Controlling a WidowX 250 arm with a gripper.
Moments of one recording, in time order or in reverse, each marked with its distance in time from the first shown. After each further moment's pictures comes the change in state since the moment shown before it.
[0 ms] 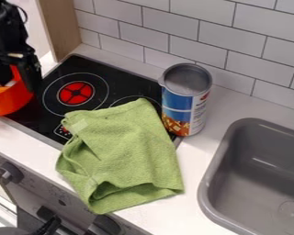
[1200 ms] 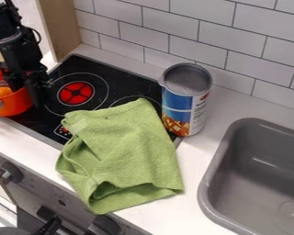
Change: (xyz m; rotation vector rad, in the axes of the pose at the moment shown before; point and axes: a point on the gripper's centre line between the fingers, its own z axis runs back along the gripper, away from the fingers) arm 0.003 -0.009 -0.034 -0.100 0.059 -0.049
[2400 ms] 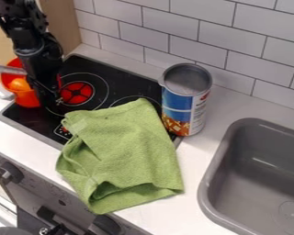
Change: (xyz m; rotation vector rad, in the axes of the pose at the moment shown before) arm 0.011 -0.021 0.003 0.305 -0.123 -0.418
